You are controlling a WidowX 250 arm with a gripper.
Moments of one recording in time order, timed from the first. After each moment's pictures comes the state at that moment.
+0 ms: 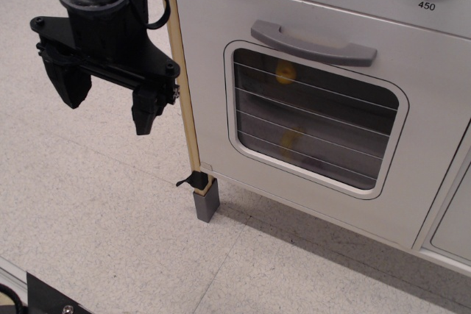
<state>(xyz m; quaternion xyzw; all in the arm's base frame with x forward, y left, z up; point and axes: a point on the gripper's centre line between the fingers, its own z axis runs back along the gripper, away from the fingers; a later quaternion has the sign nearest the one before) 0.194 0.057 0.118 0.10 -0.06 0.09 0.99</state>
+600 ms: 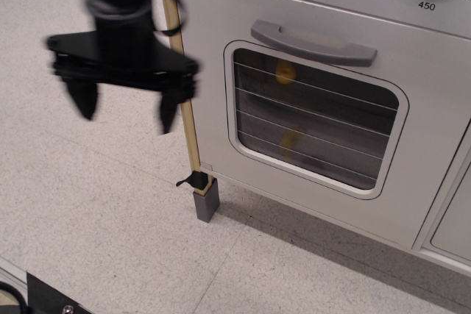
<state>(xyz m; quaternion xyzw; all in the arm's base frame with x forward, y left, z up) 0.211 0.041 0.106 0.09 -0.07 0.23 0.97</state>
